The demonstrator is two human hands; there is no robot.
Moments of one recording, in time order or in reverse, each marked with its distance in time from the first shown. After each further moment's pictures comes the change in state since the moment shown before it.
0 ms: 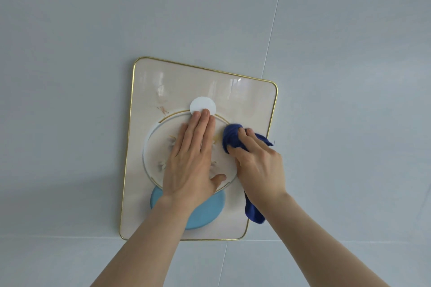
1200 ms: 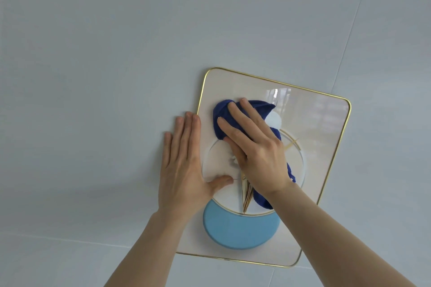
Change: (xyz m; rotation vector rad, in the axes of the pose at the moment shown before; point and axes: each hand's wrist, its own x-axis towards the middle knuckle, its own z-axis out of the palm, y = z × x) left_hand -0.023 -0.121 -0.001 -0.268 0.142 -0.266; right_hand 0.081 -0.086 0.050 0.281 0.275 -0.254
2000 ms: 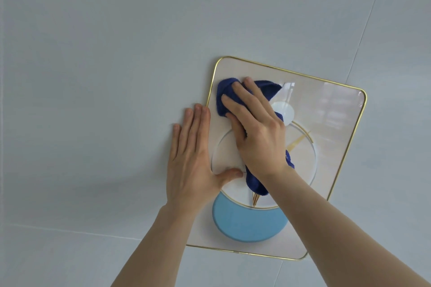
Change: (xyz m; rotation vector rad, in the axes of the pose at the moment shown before) left_hand 0.002 -0.001 0.003 -0.012 0.044 0.009; right_hand 0.030 -0.019 0.014 0.027 0.141 0.120
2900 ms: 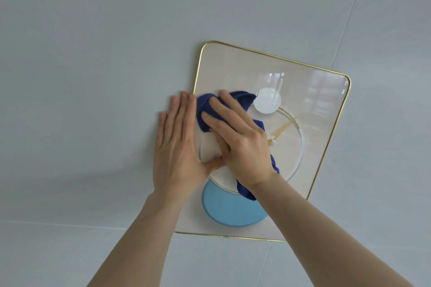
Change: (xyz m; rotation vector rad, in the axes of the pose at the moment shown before) left_hand -0.001 0.000 0.001 0.007 0.072 0.022; right_hand -0.040 -0.008 -0.006 0.038 -0.147 -0.047
